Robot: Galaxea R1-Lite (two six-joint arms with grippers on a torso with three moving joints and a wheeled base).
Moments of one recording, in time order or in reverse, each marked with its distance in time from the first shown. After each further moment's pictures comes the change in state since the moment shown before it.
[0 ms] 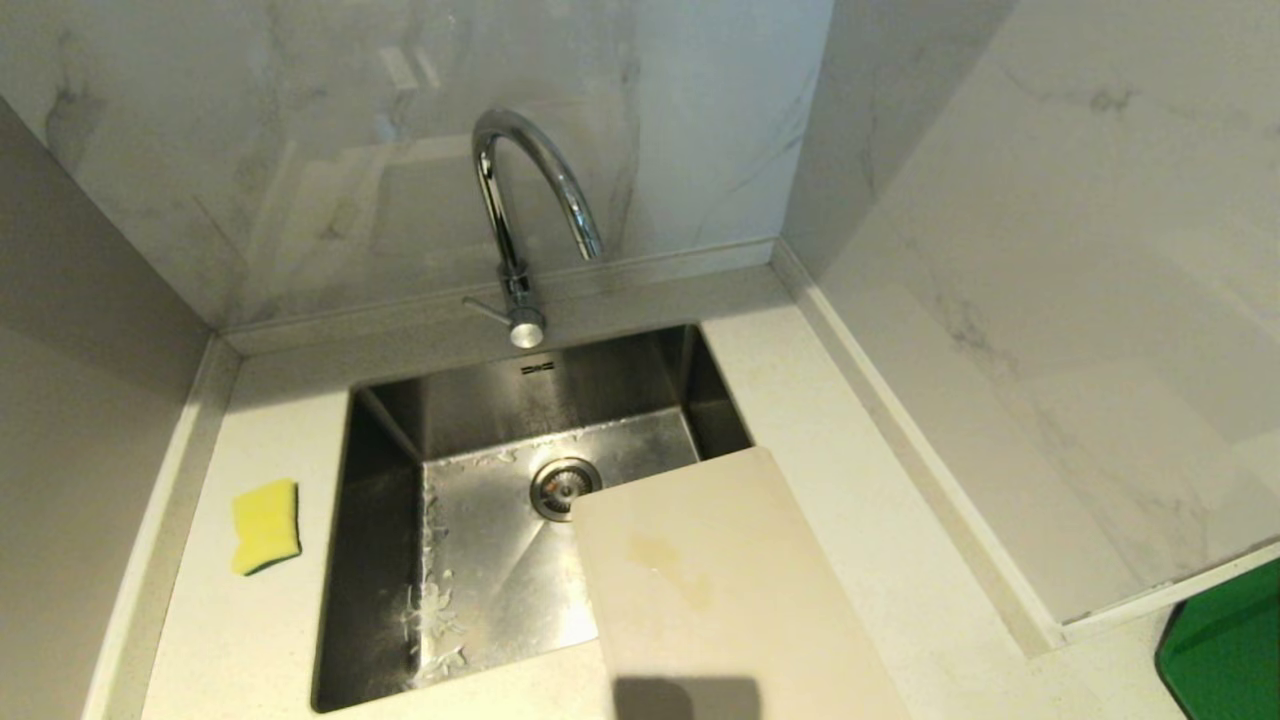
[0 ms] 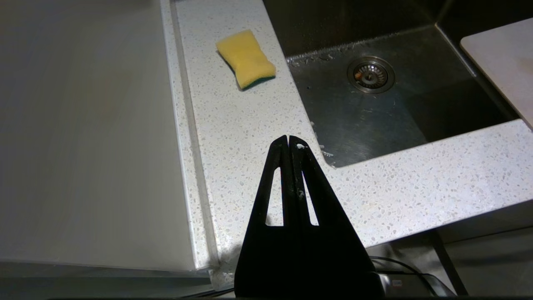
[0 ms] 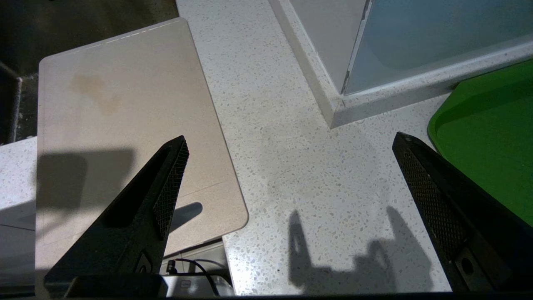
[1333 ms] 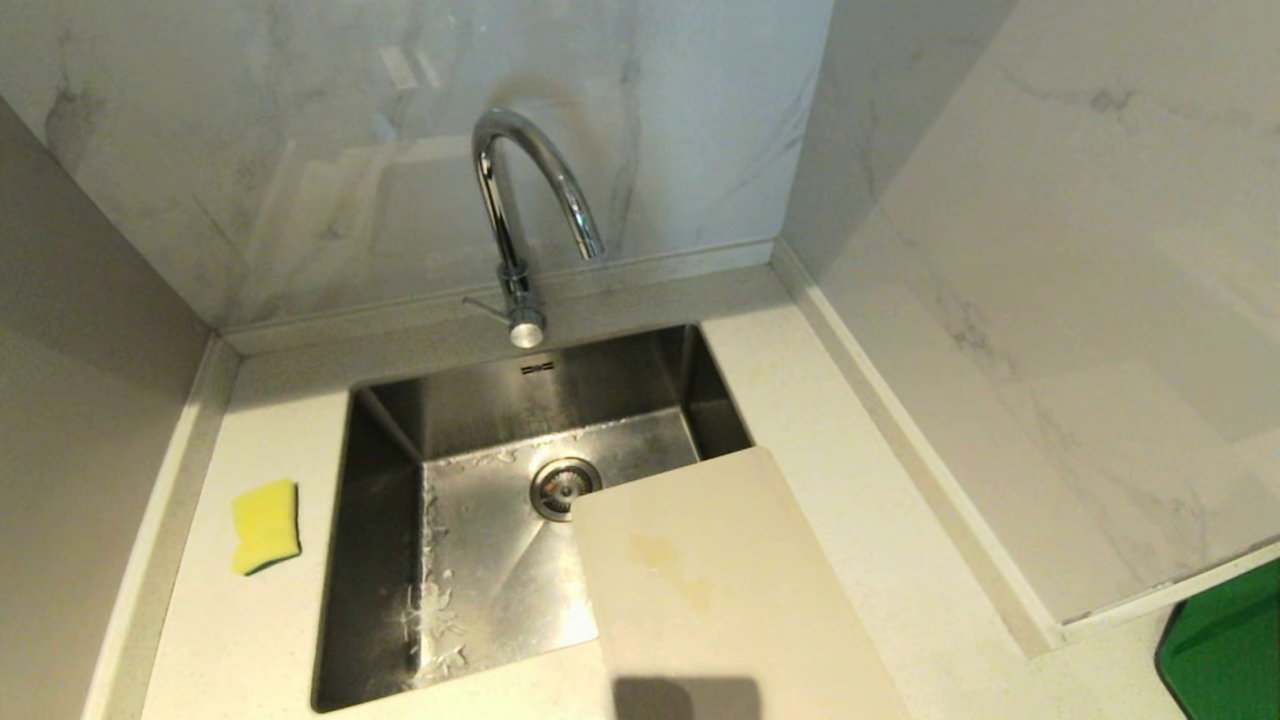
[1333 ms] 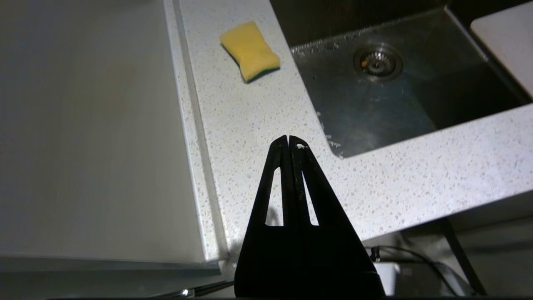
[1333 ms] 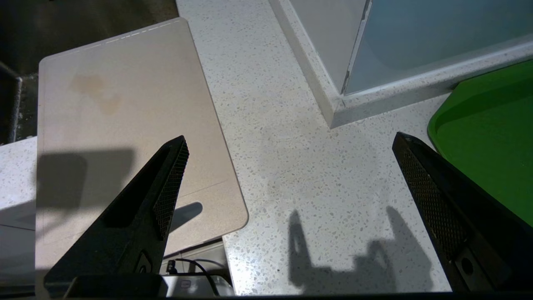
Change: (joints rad) left arm 0.000 0.015 -0.029 0.050 0.009 0.040; right arm 0.000 0.000 0.000 0.000 0.000 -0.001
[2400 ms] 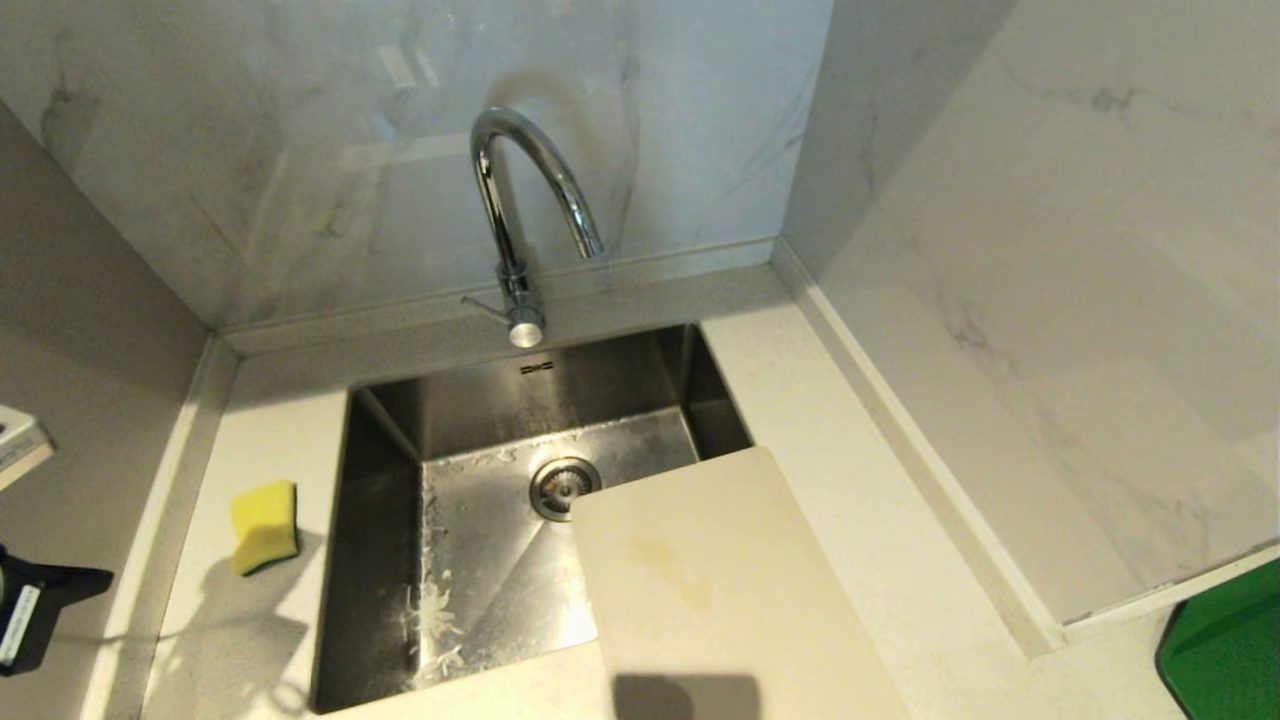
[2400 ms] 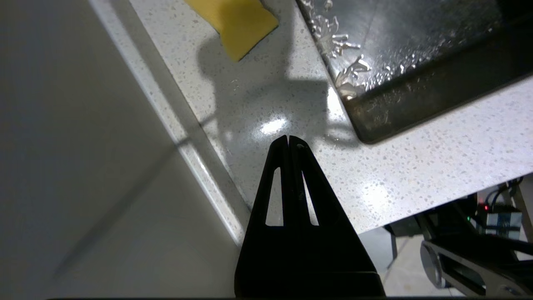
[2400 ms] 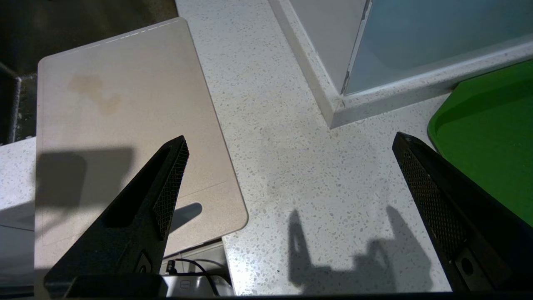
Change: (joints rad) left arm 0.001 1.180 -0.696 0.181 0.000 0.195; right arm 0.000 0.000 0.000 0.000 0.000 0.001
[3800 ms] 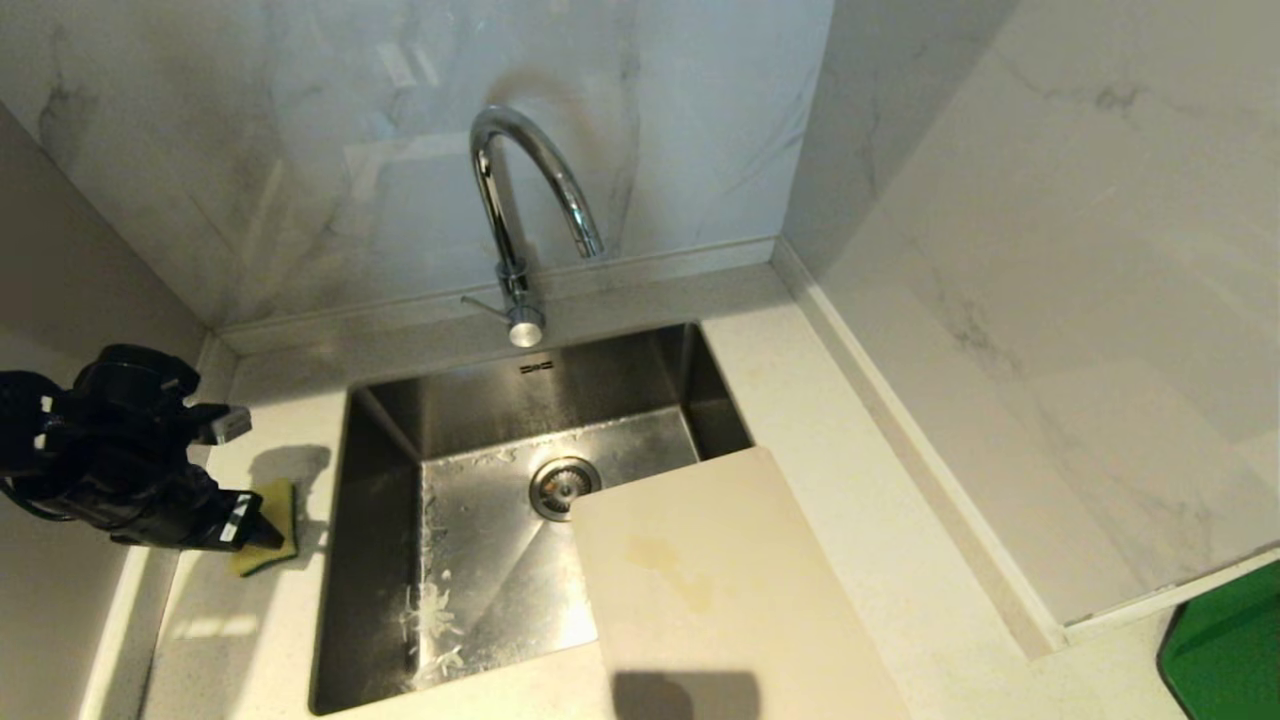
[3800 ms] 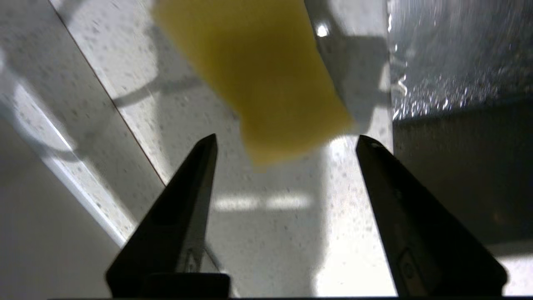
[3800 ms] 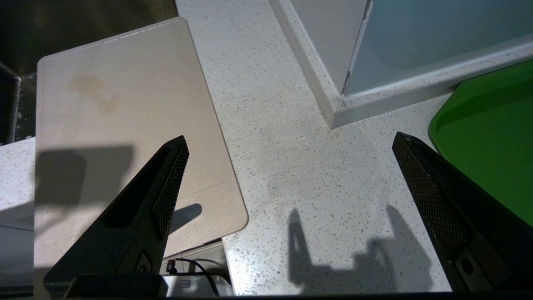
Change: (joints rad) left arm 0.077 0.696 -0.389 -0.003 0.007 -0.162; right arm 0.000 0.000 0.000 0.001 0.000 0.000
